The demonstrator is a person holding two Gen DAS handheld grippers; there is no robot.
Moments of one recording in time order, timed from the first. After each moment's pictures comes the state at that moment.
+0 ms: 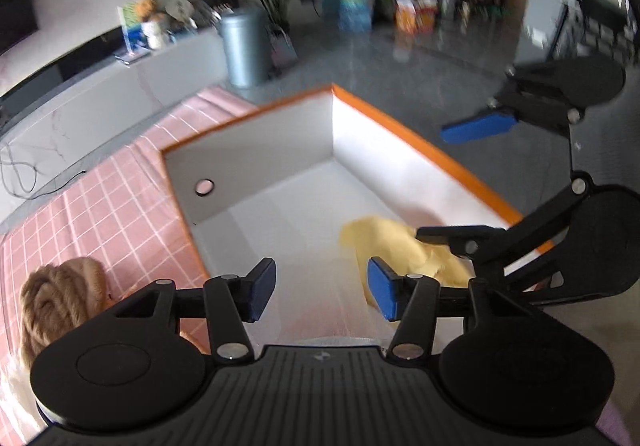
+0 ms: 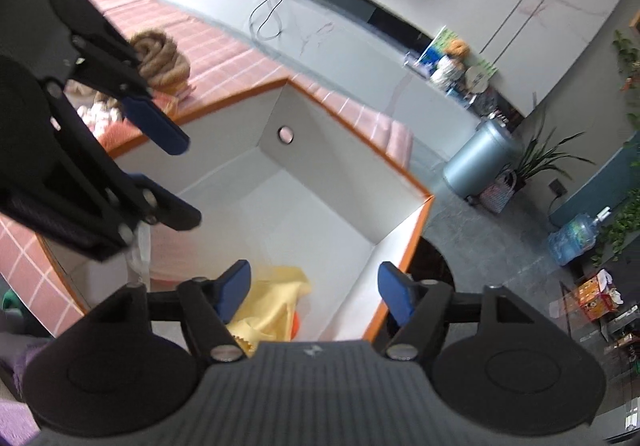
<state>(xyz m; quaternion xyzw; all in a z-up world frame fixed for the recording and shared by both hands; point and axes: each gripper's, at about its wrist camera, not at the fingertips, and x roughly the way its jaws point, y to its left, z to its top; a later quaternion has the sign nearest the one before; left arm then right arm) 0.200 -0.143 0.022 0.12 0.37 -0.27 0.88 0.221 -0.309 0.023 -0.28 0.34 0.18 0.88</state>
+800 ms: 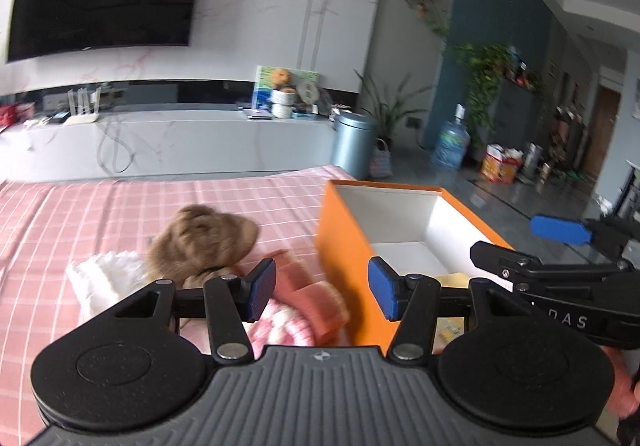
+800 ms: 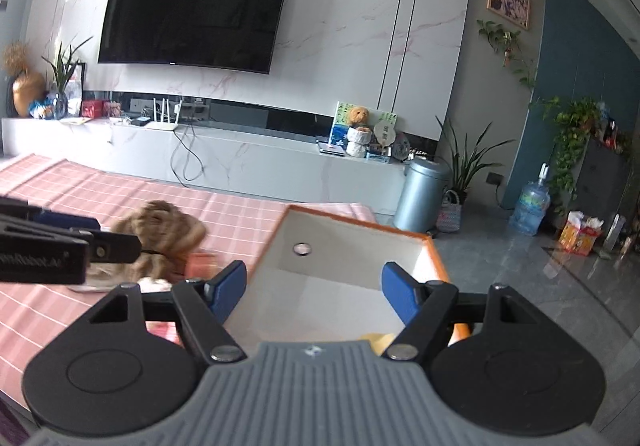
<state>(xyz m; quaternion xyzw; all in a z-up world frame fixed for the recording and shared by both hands) 0.101 -0.010 0.033 -0.05 0.24 -0.13 0.96 0.114 -0.217 0.035 -0.08 0.19 0.06 0.98</state>
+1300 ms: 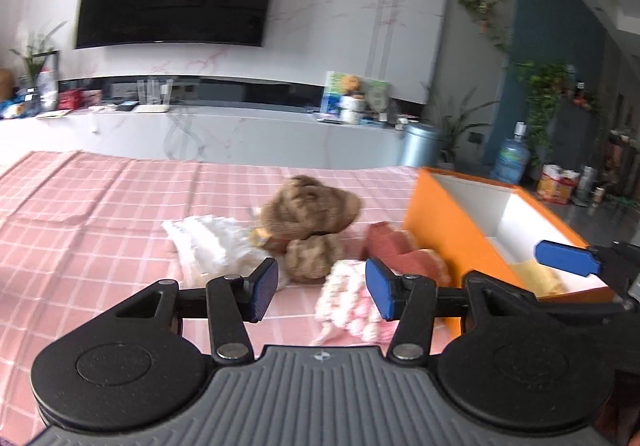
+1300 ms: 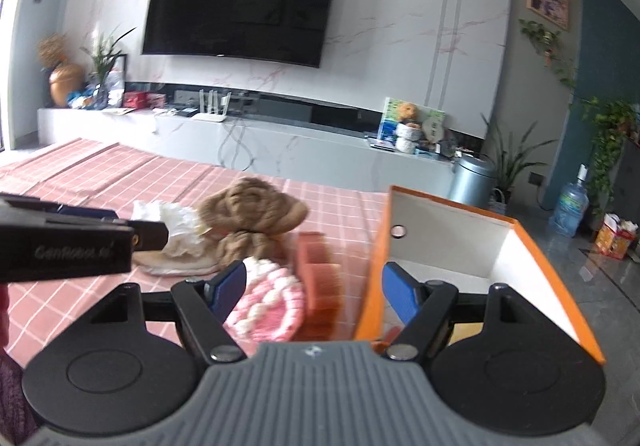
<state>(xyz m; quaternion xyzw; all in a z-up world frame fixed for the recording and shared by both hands) 0.062 0.050 0.003 -0.06 0.23 -0.03 0.97 0.088 -0.135 -0.005 -0.09 0.20 0.12 0.97</state>
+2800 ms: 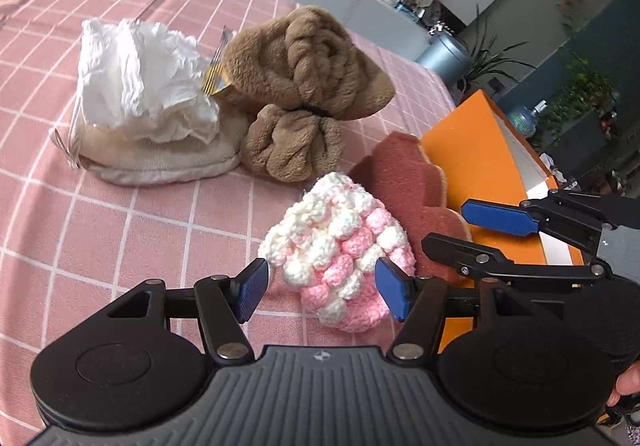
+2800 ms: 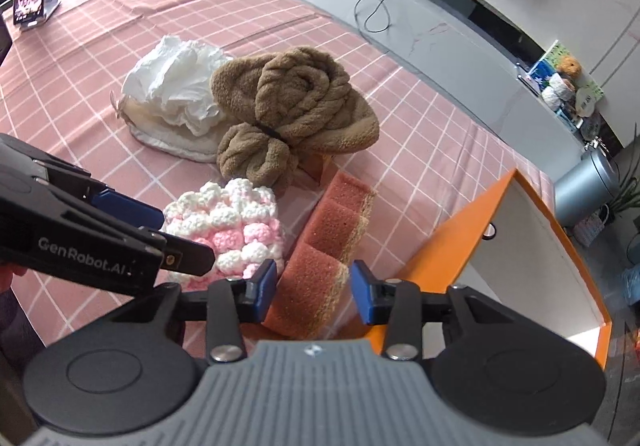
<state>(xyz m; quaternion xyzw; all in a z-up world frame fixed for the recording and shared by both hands) 0.177 0.055 -0.067 -0.27 0.45 -0.06 0.85 0.265 -0.116 -0.029 -0.30 0.39 0.30 0.82</state>
